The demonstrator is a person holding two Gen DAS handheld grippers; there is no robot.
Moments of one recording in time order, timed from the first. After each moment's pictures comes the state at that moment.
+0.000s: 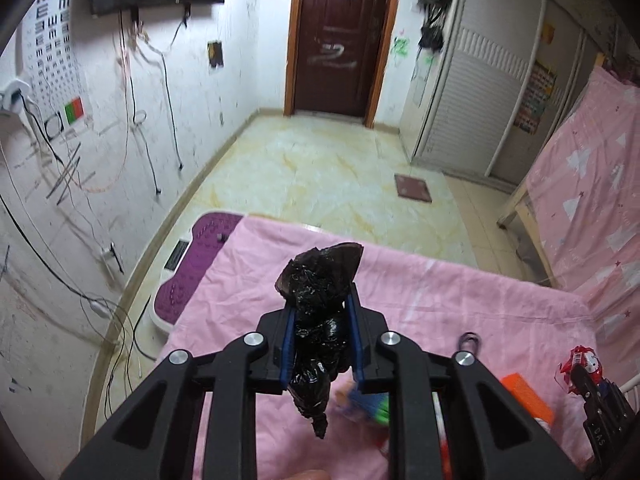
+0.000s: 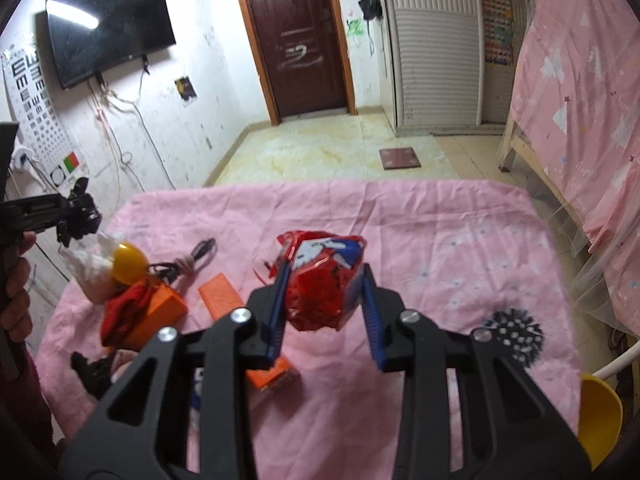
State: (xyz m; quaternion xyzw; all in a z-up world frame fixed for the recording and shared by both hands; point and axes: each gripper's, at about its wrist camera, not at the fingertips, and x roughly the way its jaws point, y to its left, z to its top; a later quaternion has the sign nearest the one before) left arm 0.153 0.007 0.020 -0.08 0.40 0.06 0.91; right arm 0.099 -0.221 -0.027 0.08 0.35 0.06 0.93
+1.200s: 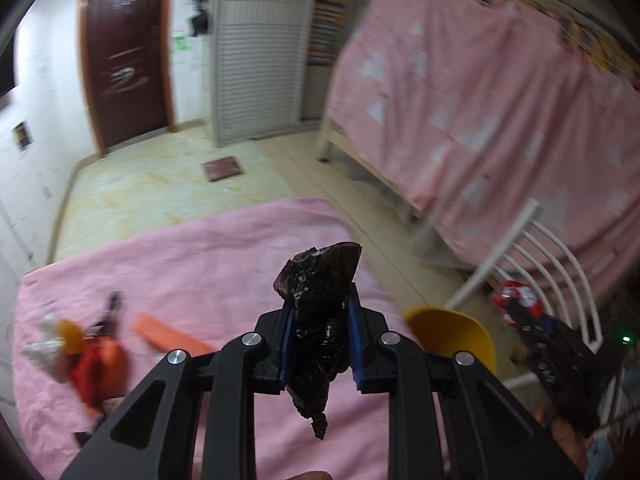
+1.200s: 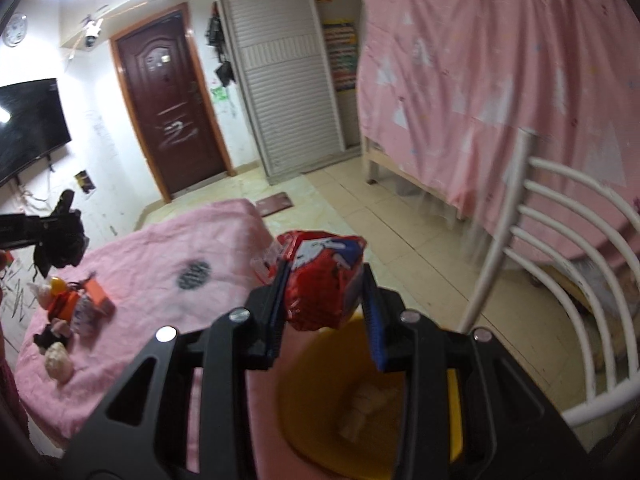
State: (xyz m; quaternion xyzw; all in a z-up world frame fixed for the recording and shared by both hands) left arm 0.049 -0.311 0.047 0.05 0.41 -0.28 0.87; right arm -0.095 -0.439 -0.025 0.15 0.28 -0.16 0.93
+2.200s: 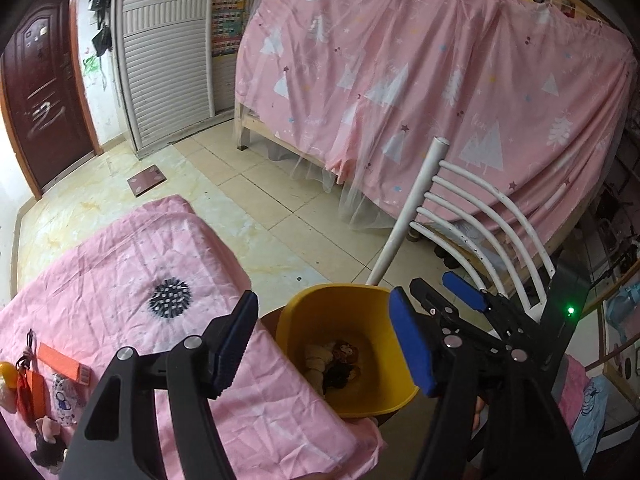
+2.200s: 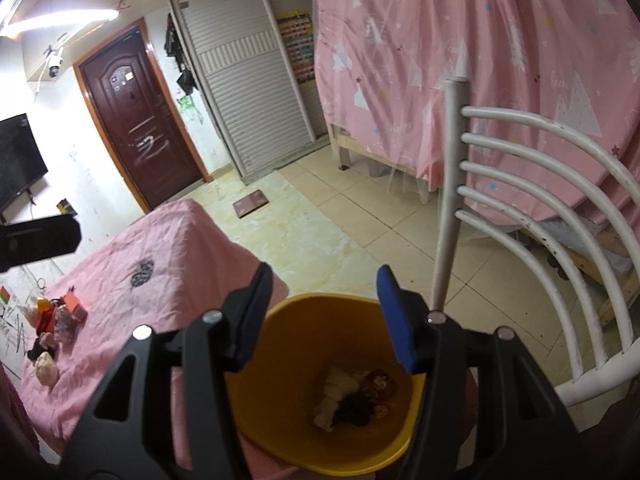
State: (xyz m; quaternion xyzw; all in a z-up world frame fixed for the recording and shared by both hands) left arm -0.011 -0.426 0.043 0.11 0.42 -0.38 0.82; right arm -0.120 -0.484 -0.046 0.20 0.28 -0.18 0.92
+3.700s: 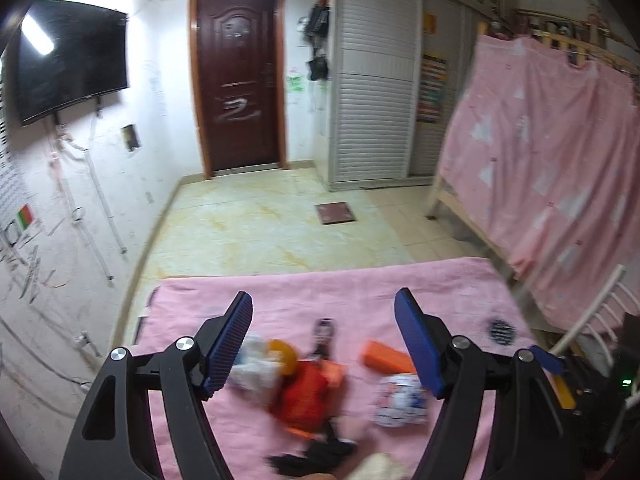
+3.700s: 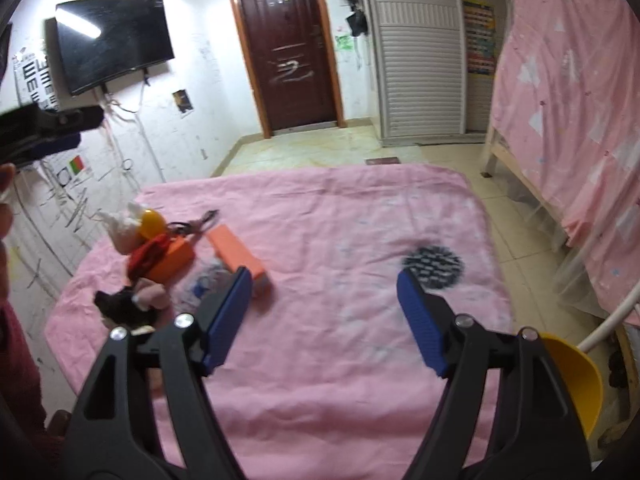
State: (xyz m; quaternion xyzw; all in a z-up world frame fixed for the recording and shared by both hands) left arm 0.080 -0.105 0.083 0.02 0.33 -0.07 0.94; right arm 0.020 -0.239 -0.017 0.07 0.34 0.06 0.94
